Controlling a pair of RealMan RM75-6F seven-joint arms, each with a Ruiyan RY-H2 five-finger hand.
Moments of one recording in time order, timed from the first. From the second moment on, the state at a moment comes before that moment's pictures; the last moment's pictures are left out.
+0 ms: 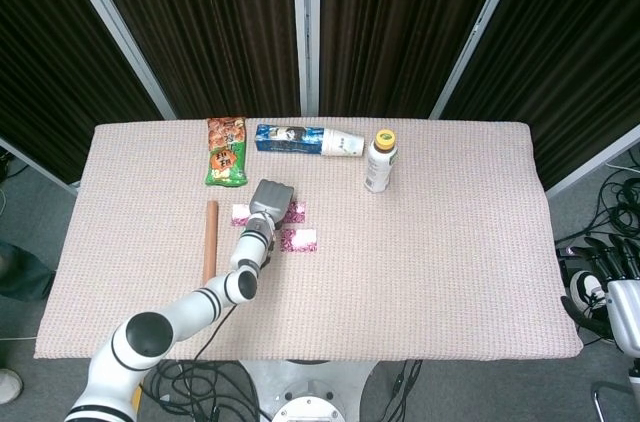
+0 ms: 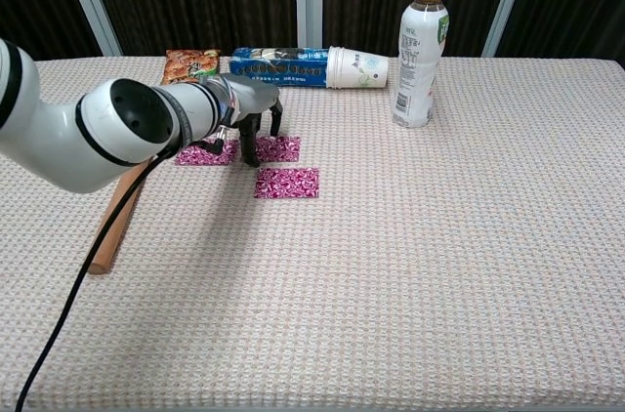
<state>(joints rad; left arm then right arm) -1.25 -2.08 -0.25 -0.58 0.38 0.55 0.79 0.03 -0.96 0.04 -1.65 -1.55 1.52 0.05</state>
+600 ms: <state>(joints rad) -1.21 -1.99 -0.28 -0.82 0.44 0.66 0.78 0.03 -0.97 0.04 -1.64 -1.56 1.54 0.08</state>
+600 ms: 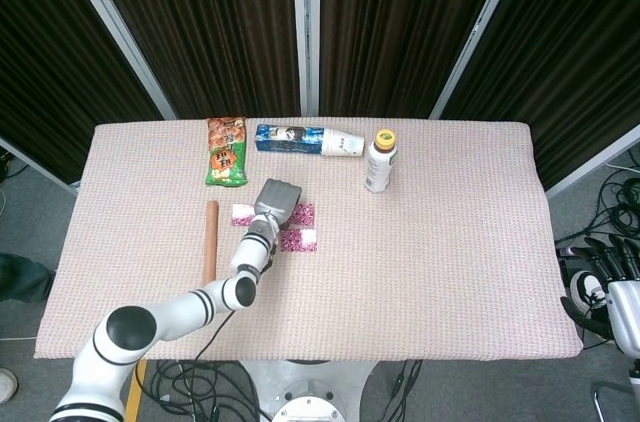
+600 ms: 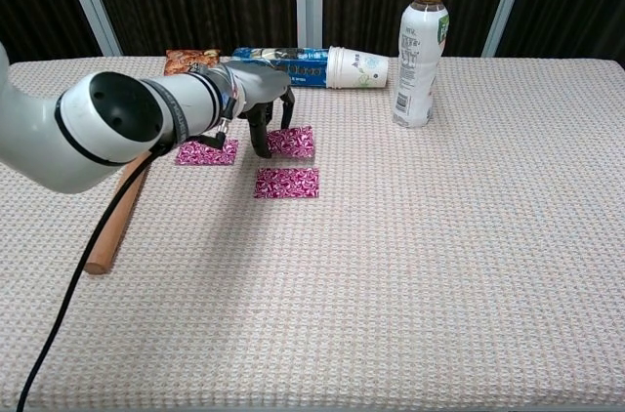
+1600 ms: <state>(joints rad) -1.19 -1.89 -0.23 -1.25 0.20 0.96 1.00 0.03 -0.98 0.03 -1.62 -1.58 1.54 0.10</state>
